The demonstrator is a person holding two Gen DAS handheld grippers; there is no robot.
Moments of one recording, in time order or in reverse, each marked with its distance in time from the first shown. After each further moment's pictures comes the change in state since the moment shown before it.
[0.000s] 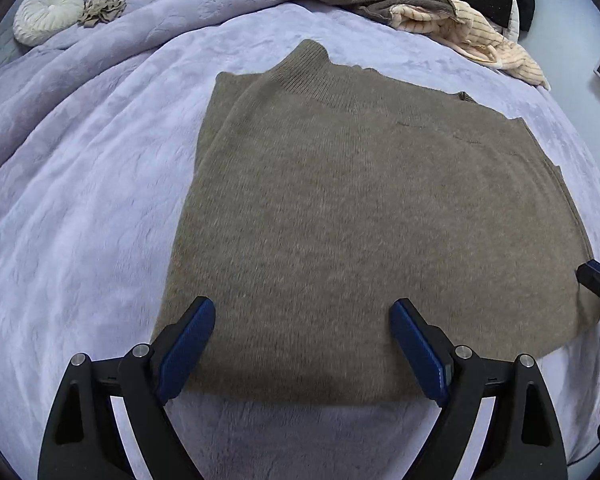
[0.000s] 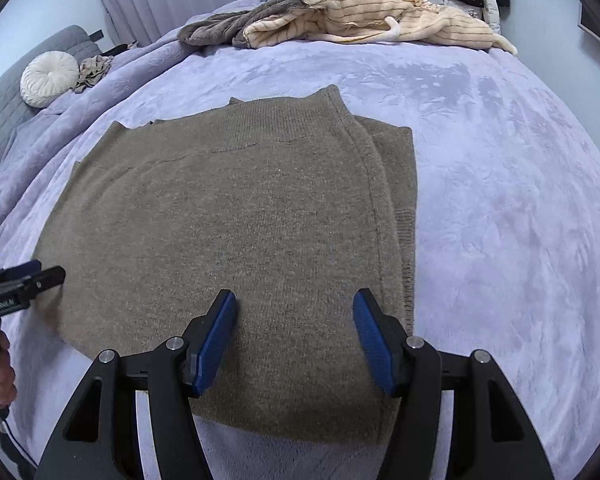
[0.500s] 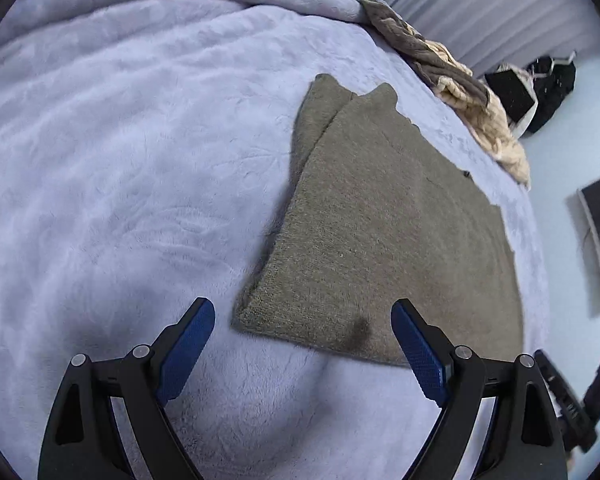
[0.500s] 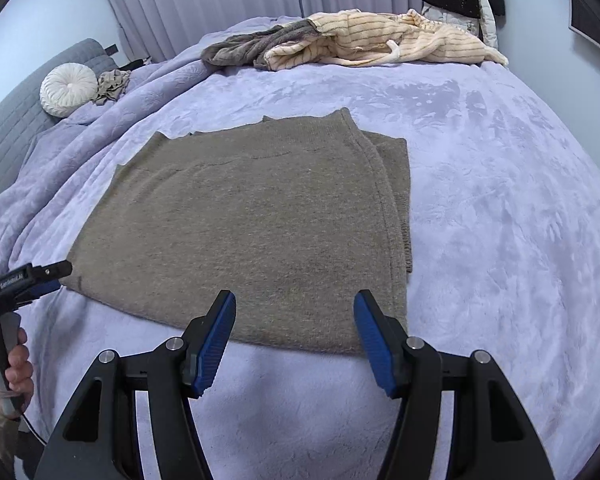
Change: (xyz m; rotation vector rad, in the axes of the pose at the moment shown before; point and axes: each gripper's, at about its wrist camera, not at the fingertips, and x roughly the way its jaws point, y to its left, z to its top) left arm -0.015 0.098 -0.028 -0.392 -0.002 -0.310; right arm -0.057 0.025 -0.028 -0.018 -0.073 0.061
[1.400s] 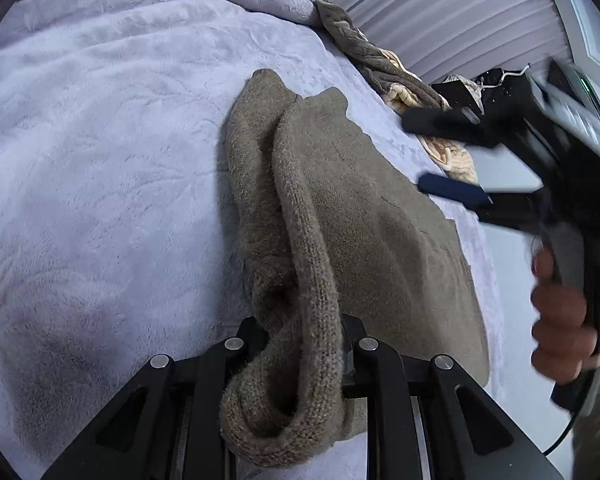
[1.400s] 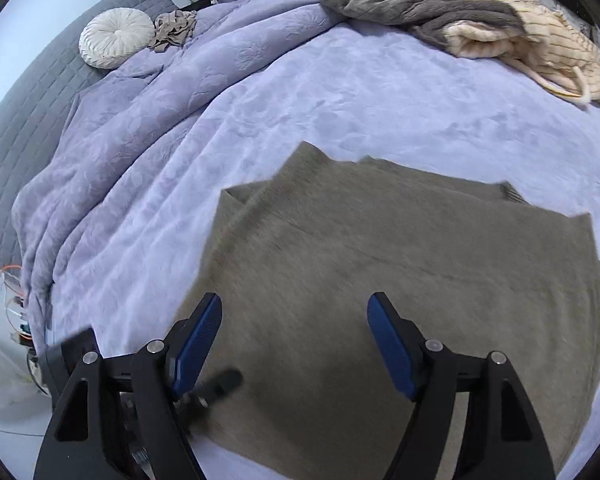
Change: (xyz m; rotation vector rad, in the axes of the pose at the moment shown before) left arm 0.044 -0.018 0.016 0.088 -0.054 -0.186; right arm 0.164 0.200 0.167 -0.090 0.308 0.236
